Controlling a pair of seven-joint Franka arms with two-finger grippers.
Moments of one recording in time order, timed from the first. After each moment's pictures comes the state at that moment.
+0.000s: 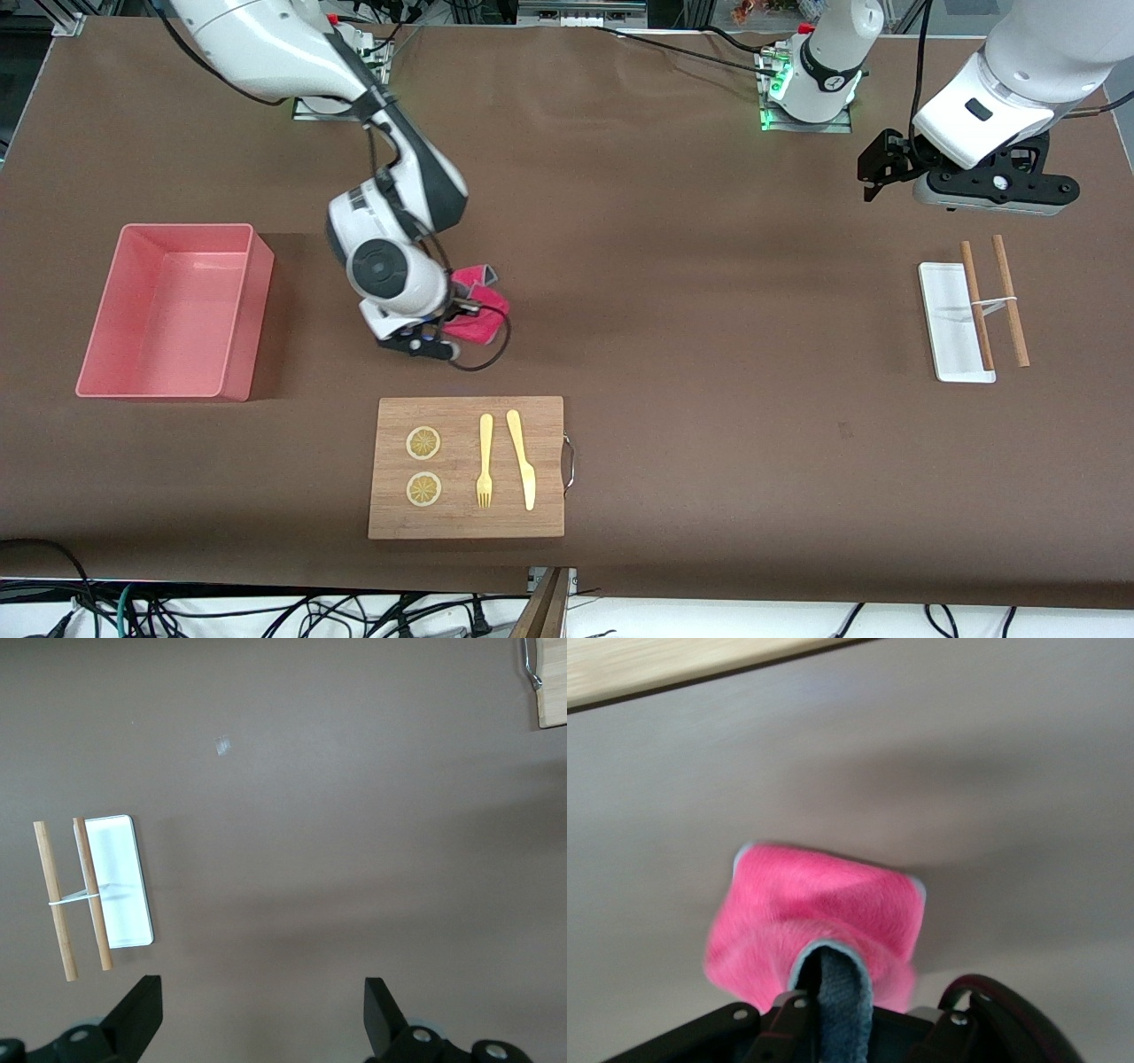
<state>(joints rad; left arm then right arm) -0.02 -0.03 -0.22 -1.61 0.05 1.54 -0.11 0.27 0.58 0.19 -1.71 0.01 2.10 0.61</state>
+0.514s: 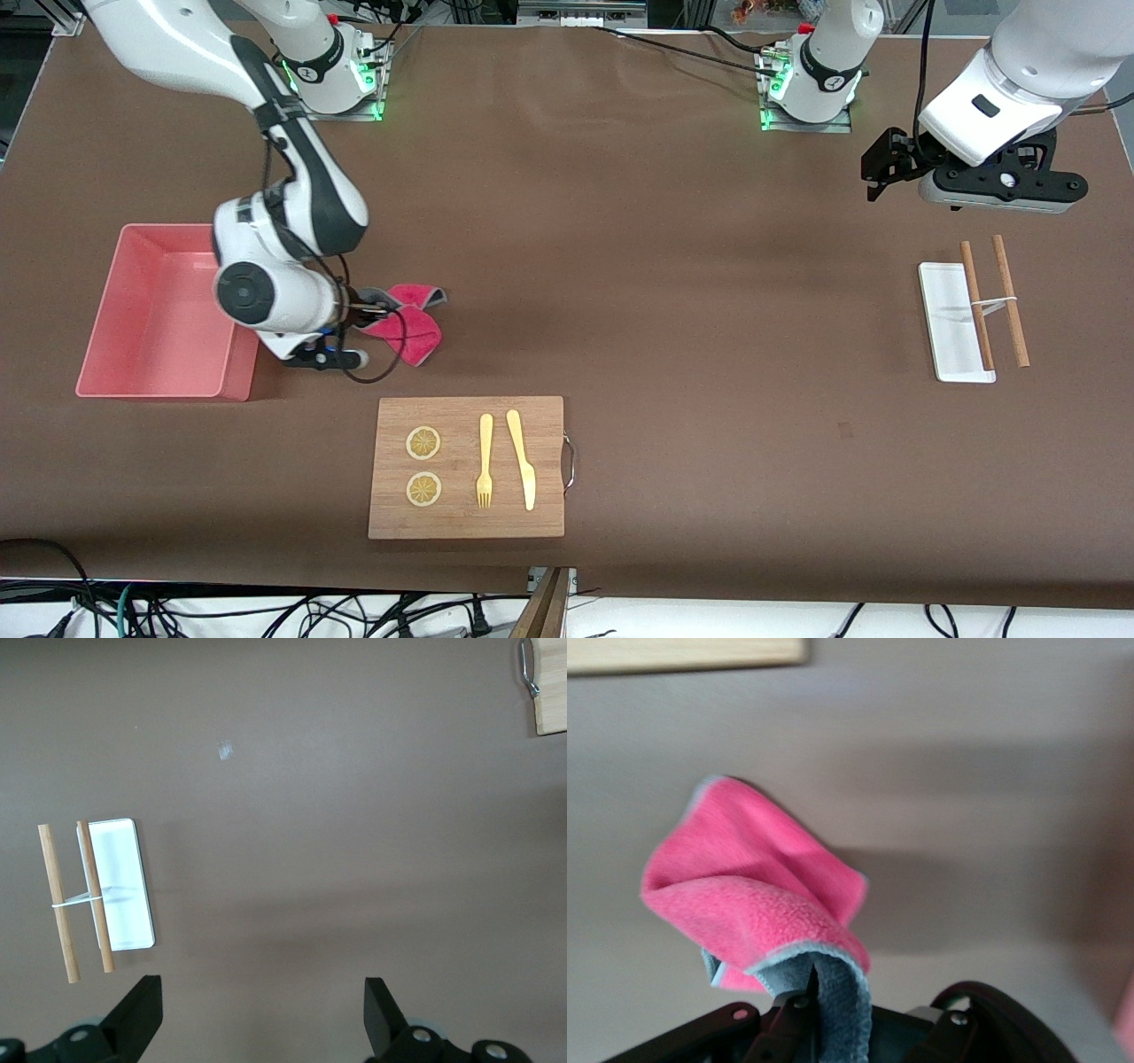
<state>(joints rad) -0.02 -0.03 -0.22 -1.60 0.05 1.54 -0.11 0.05 0.45 0.19 -1.81 -0.01 1.99 0.23</state>
